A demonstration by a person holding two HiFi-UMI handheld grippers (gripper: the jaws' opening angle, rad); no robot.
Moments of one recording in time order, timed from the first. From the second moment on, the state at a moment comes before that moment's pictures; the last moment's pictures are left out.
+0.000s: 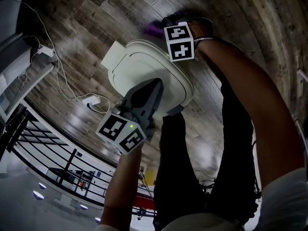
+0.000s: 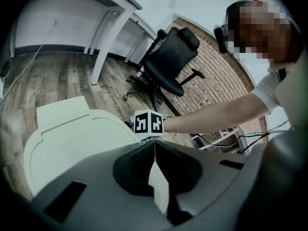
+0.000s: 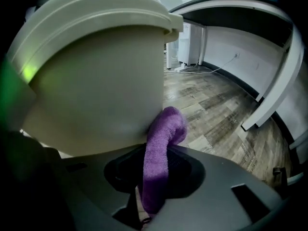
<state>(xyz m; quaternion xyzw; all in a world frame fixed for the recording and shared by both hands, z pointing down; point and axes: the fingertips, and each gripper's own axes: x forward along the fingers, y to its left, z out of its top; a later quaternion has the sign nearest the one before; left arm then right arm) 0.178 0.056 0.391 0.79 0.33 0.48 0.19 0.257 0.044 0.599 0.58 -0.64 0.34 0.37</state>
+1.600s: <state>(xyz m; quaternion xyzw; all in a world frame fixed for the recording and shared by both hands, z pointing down) 0.162 0.111 0.403 0.77 0.37 0.50 0.13 0.025 0.163 0.653 0.45 -0.71 0.42 0.36</state>
